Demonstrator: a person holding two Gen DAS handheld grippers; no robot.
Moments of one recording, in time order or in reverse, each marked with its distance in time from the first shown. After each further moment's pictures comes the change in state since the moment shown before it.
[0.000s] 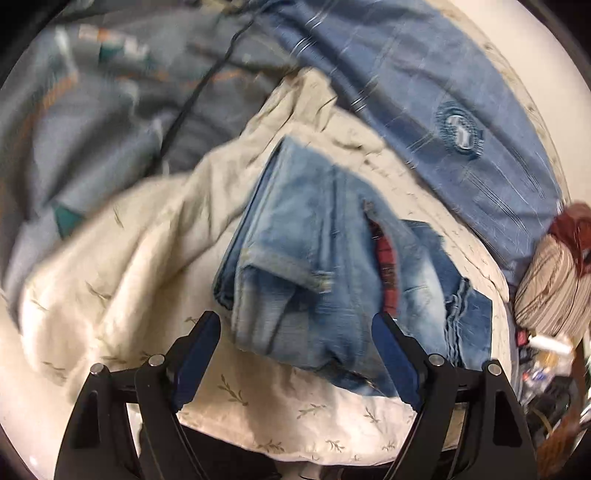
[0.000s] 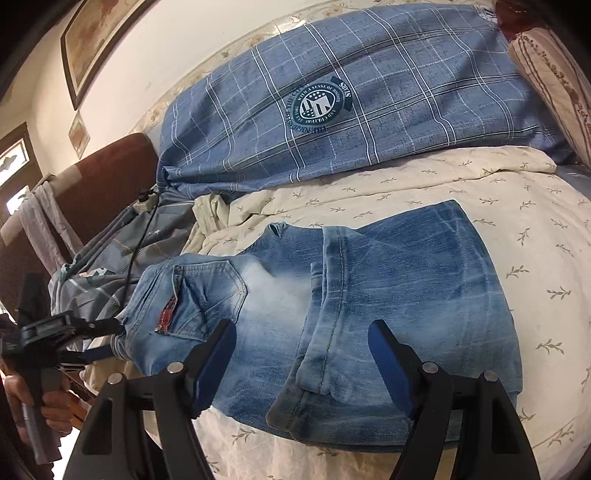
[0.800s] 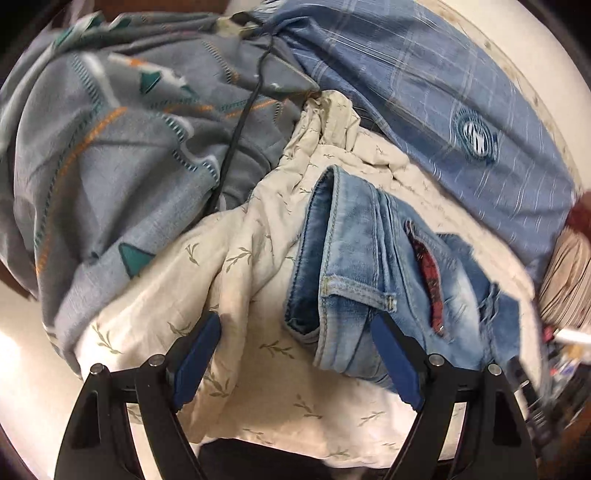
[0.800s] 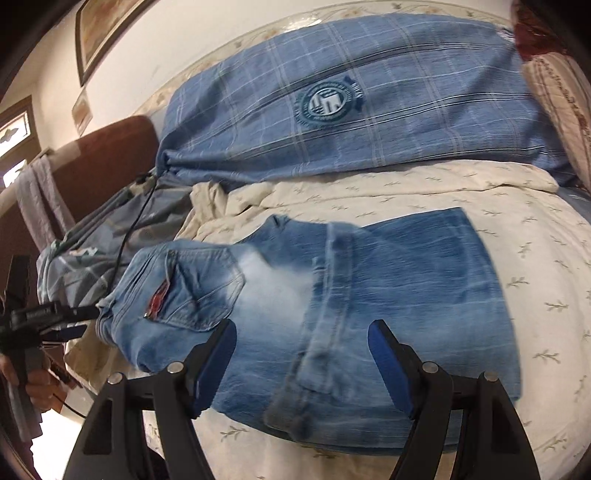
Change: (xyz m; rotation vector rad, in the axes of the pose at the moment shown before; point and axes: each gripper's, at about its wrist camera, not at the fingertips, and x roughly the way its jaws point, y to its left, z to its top) left arm -0.025 0.027 0.000 0.065 -0.087 0.090; right arm 0.012 0.016 -0.007 -0.089 0.016 -0.035
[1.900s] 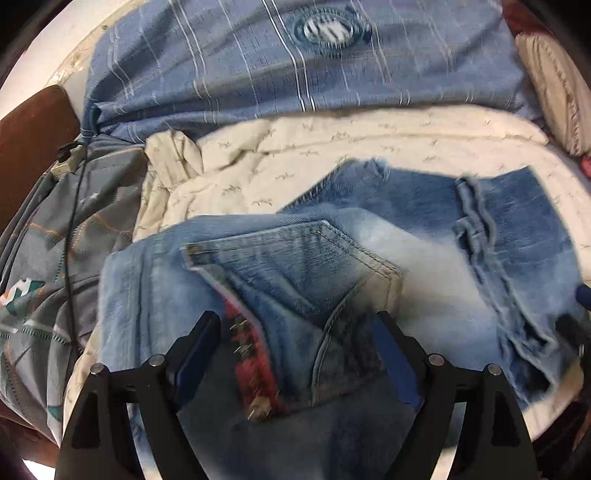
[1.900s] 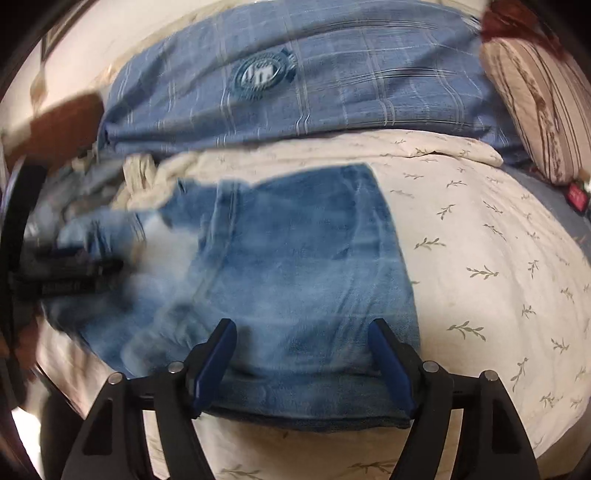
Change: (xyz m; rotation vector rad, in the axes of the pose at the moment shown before) left arm 0.063 -0.189 -0.022 0.654 -0.024 0.204; right arm -0.018 -0.070 -0.012 0.050 0.076 -0.196
